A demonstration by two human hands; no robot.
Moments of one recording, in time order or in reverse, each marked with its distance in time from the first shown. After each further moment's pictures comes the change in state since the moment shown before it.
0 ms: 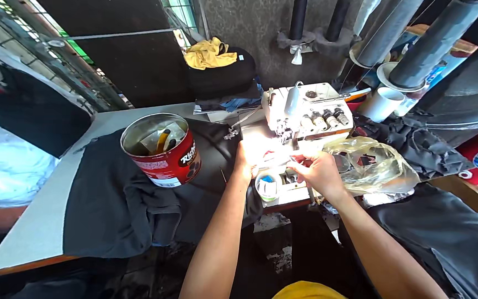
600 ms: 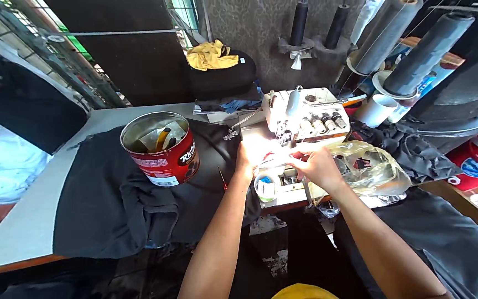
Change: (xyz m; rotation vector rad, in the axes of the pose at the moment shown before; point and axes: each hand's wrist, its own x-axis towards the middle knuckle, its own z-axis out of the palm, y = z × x) left_hand 0.006 -0.009 -0.001 0.083 0.032 0.066; right_hand 0.016 -0.014 -0.012 -0.090 -0.111 -0.011
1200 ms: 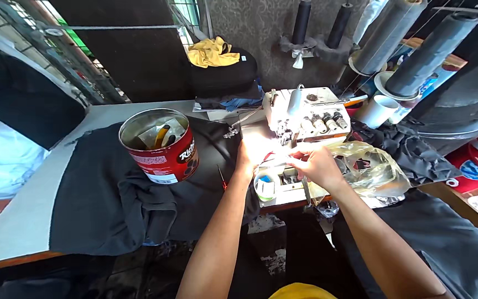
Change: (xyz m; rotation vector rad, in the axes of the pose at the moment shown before) left_hand -0.002 0.003 0.001 0.033 -0.032 0.022; right_hand 0.002 0.001 -0.001 -0.011 -0.037 0.001
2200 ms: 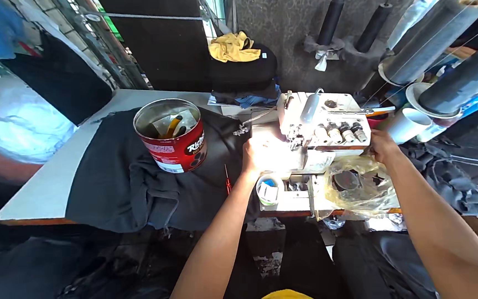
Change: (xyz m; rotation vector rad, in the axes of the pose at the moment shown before) left_hand -0.004 -0.006 0.001 0.393 0.246 0.207; right_hand 0.106 0.182 -0.109 0.366 0.268 0.545
